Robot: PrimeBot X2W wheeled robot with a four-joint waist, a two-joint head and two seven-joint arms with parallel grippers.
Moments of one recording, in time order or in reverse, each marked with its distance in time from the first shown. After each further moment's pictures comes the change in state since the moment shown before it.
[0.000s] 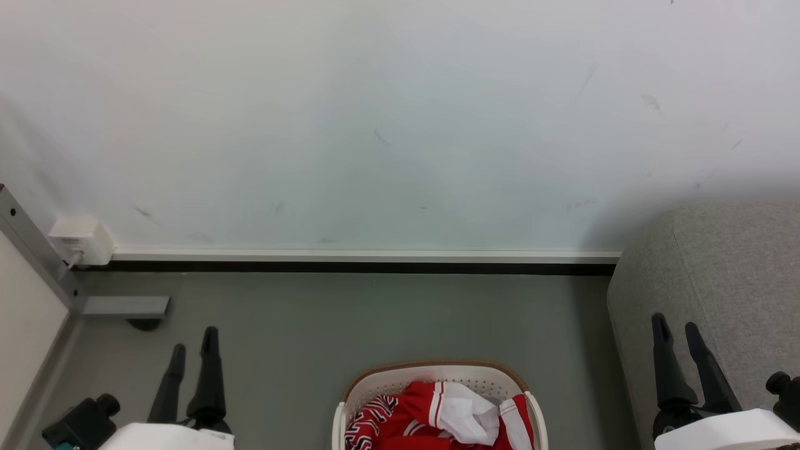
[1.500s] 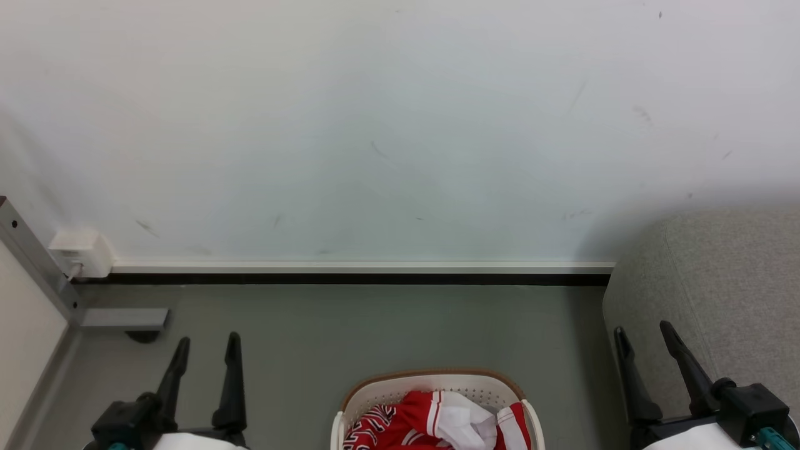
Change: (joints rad) left arm 0.019 0.010 -0.040 -0.010 0.476 0.031 -0.109; right arm -0.007 -0.013 0.060 0.047 -0.429 0.000 -0.110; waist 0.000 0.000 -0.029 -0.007
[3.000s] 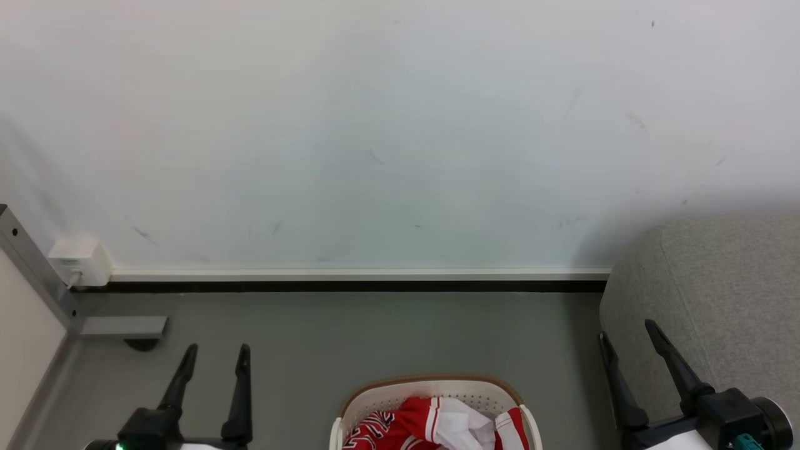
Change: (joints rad) left arm 0.006 0.002 -0.001 0.041 0.175 -0.006 -0.047; right arm -0.005 -0.002 0.026 0.005 -0.142 0.000 -0.044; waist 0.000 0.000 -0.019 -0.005
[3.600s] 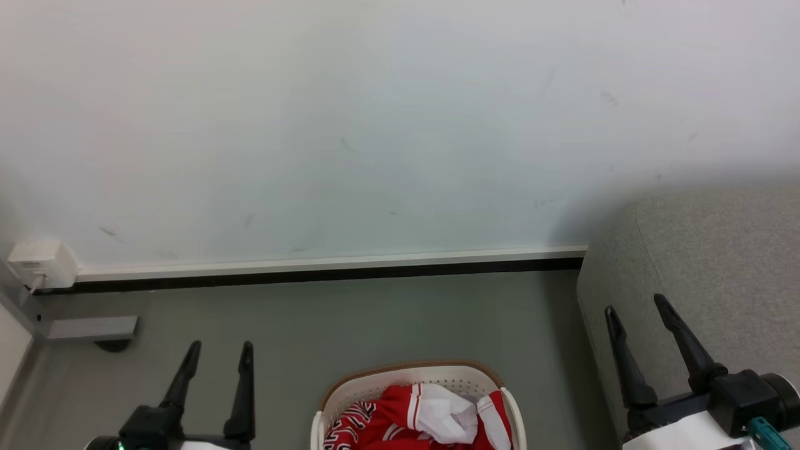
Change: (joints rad) left arm -0.003 -0.002 -0.002 -0.005 -0.006 -0.006 0.000; right arm -0.034 -0.013 -0.001 -0.036 0.008 0.000 -0.002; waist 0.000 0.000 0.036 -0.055
